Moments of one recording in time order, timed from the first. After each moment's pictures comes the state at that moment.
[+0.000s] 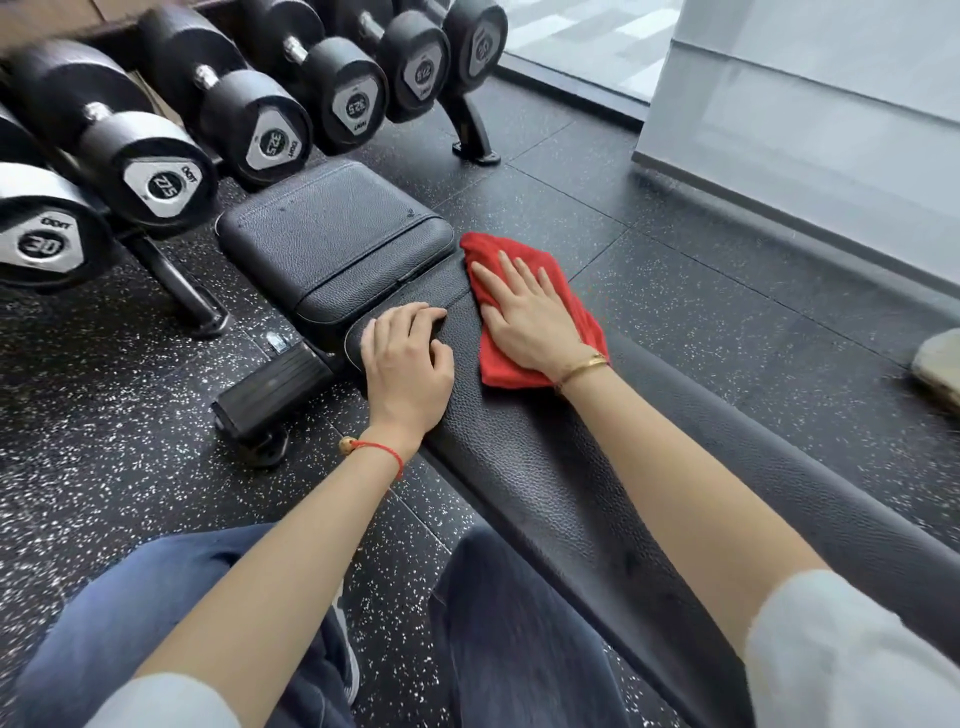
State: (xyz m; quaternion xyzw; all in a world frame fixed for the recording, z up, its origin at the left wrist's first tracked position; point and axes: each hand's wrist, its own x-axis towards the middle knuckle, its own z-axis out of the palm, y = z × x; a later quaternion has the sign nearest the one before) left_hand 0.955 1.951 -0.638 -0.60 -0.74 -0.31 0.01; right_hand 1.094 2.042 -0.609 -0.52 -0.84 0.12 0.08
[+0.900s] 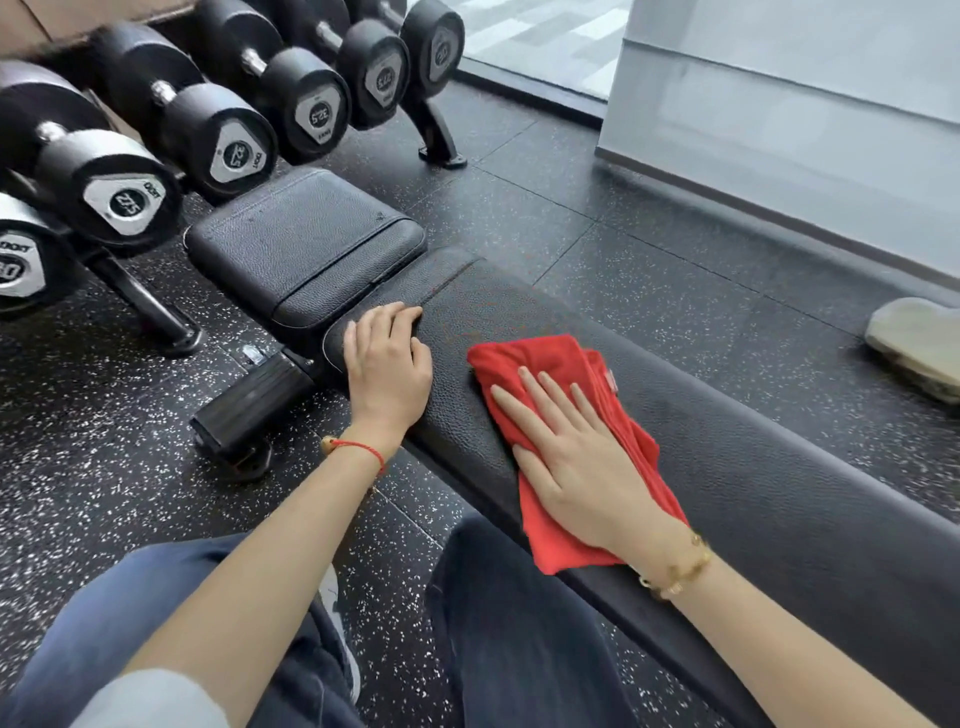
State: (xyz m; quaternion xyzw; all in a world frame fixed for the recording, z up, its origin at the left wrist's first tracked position) left_hand 0.955 1.948 -0.639 -0.63 -0.72 -0.28 0.01; right_hand 1.179 1.873 -0.617 -0.49 -0.86 0.11 0.07
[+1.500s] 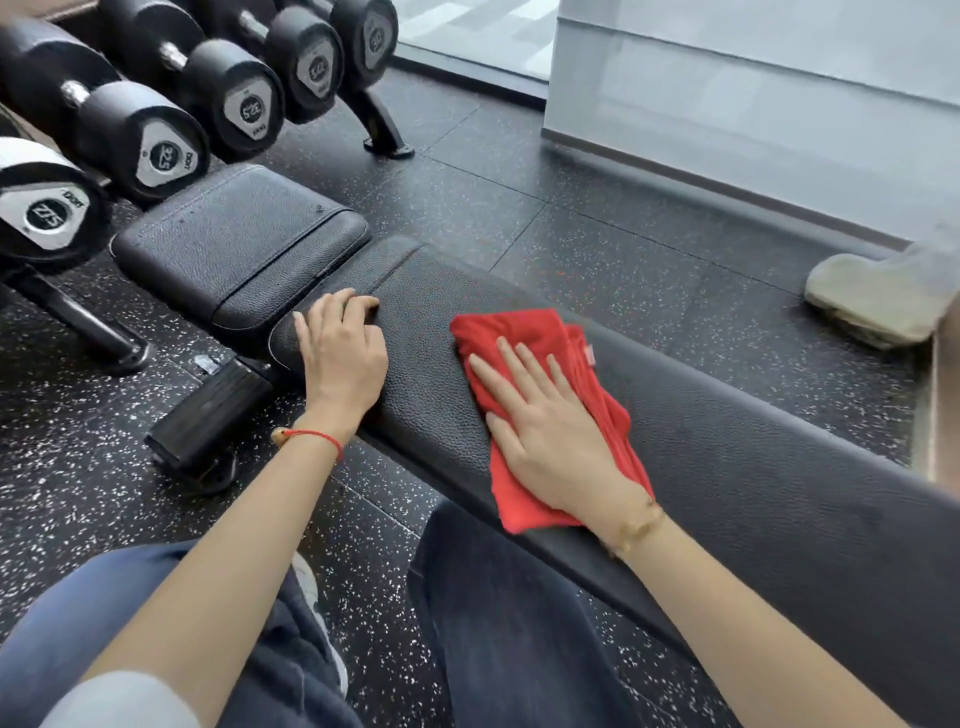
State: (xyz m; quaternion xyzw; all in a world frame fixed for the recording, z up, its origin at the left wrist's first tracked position) left_hand 0.958 1.954 -0.635 -0.64 -0.72 -0.28 -0.03; right_hand 1.189 1.872 -0.617 -0.55 -0.83 0.10 0.08
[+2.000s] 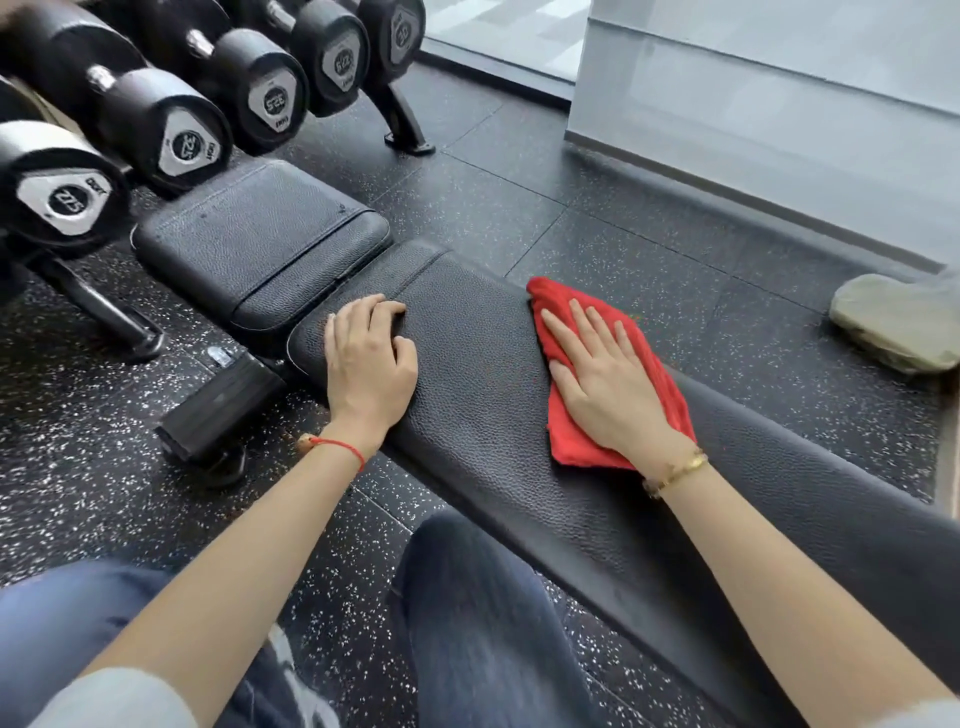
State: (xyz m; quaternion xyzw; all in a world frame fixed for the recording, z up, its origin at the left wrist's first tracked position) left_hand 0.962 1.952 -0.634 -0.64 -0.71 -0.29 -0.02; right_hand 1.218 1.941 -0.614 -0.60 -0.78 0.11 0.10
